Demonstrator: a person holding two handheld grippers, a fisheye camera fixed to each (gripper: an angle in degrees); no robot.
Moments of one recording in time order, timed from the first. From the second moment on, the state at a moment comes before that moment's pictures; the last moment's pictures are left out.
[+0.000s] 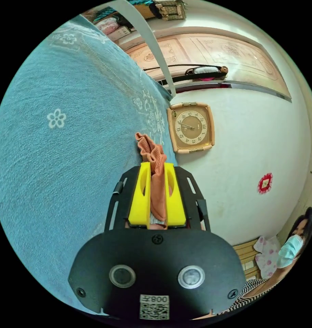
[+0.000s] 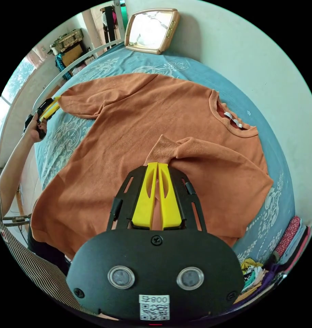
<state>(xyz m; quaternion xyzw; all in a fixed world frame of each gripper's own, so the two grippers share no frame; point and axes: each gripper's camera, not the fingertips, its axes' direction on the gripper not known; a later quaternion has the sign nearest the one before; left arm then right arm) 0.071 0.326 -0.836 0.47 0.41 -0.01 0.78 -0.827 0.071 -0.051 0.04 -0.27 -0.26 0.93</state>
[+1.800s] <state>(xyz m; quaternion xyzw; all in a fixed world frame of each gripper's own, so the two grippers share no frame) 0.694 0.550 -0.420 0.37 -0.09 0.61 0.69 -0.534 -0.133 0.019 0.03 -0.58 -0.09 0.81</state>
